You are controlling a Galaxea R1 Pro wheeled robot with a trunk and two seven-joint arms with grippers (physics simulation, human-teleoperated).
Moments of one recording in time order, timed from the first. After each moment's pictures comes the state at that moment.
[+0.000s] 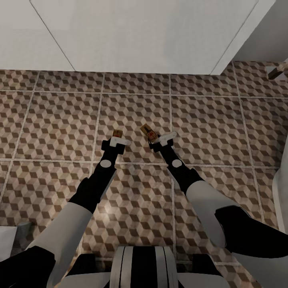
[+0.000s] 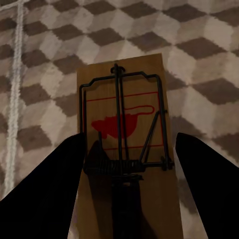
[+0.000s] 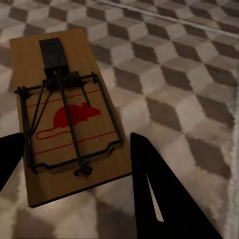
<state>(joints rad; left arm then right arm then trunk) -0.95 -0.09 -0.28 -1.00 -0.17 0.20 0.23 -1.20 0.17 0.14 -0.36 0.28 -0.41 -0.03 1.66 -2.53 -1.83</state>
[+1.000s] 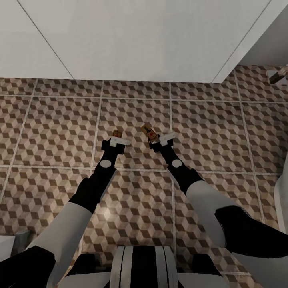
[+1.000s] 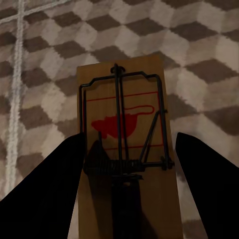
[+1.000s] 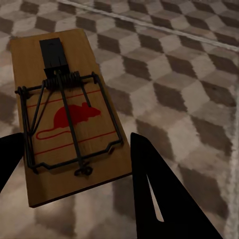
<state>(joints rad) -0.95 -0.09 -0.28 -1.00 -0.17 0.20 0.23 -1.20 0.17 0.14 -0.36 0.28 -0.41 -0.03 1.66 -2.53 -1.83</state>
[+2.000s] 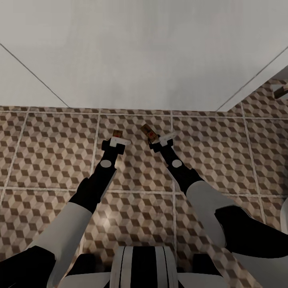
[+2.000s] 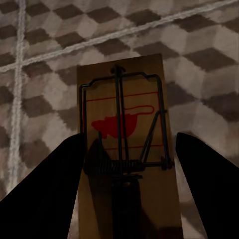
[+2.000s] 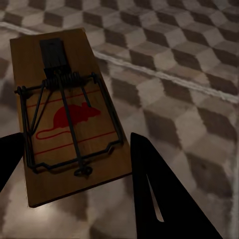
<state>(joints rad) -0.95 -0.09 -0.28 -1.00 -0.17 0.21 0.23 -1.20 0.17 0.14 -0.36 0.28 -0.41 -0.03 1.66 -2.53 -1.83</state>
